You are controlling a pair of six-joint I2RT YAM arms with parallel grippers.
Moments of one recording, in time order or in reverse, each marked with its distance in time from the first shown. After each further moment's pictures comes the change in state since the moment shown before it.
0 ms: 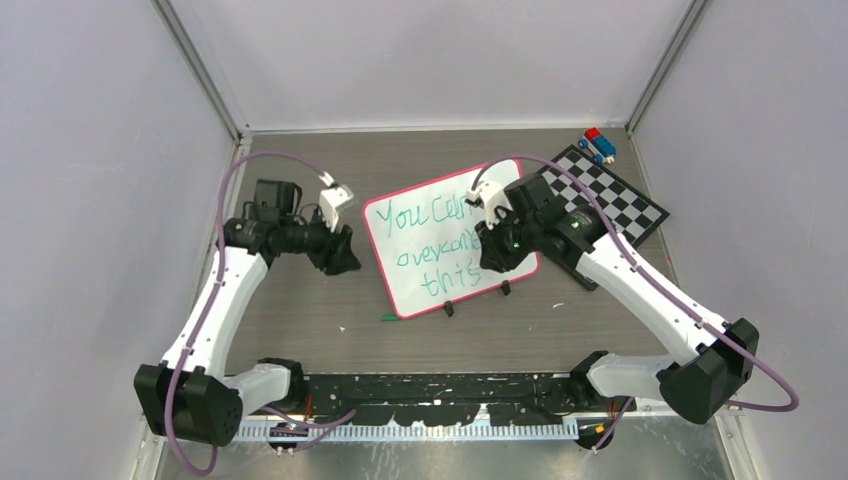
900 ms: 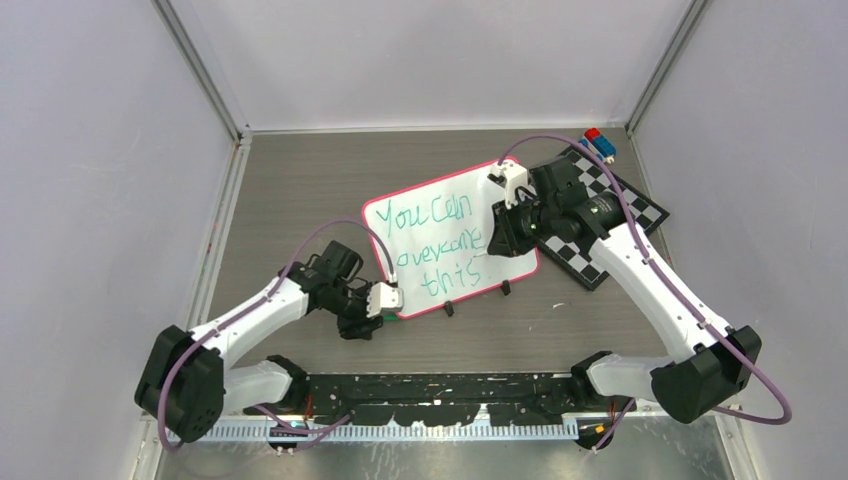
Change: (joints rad) left arm -0.370 0.000 -0.495 0.149 -0.191 0.445; right arm -0.175 0.011 0.068 -0.034 -0.153 0.075
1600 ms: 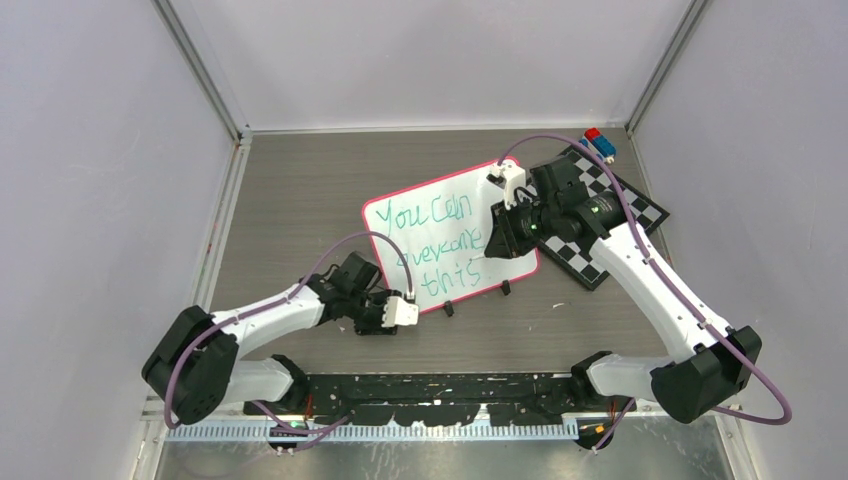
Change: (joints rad) left arm -0.153 0.070 -0.085 0.323 -0.089 0.070; right arm -0.006 0.000 0.006 -0.011 -0.065 0.003
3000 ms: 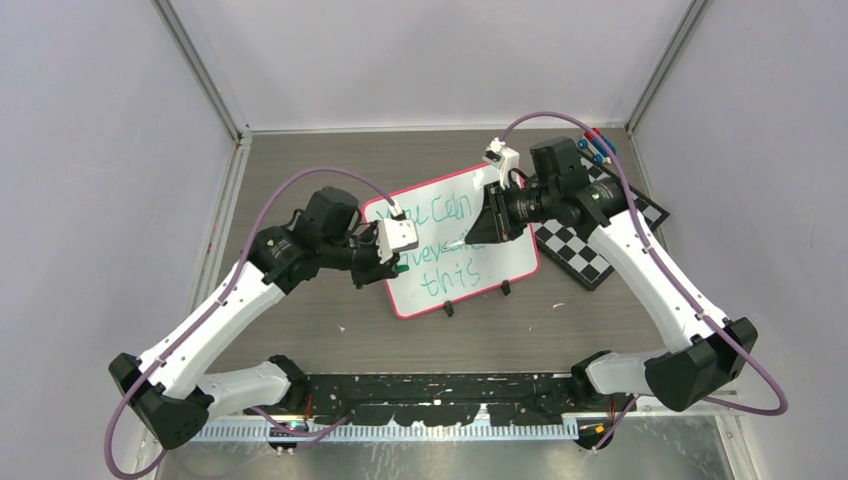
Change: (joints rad) left arm -0.014 -0.128 0.638 -0.485 -0.020 -0.412; right arm 0.000 0.051 0.116 0.050 -0.187 0.137
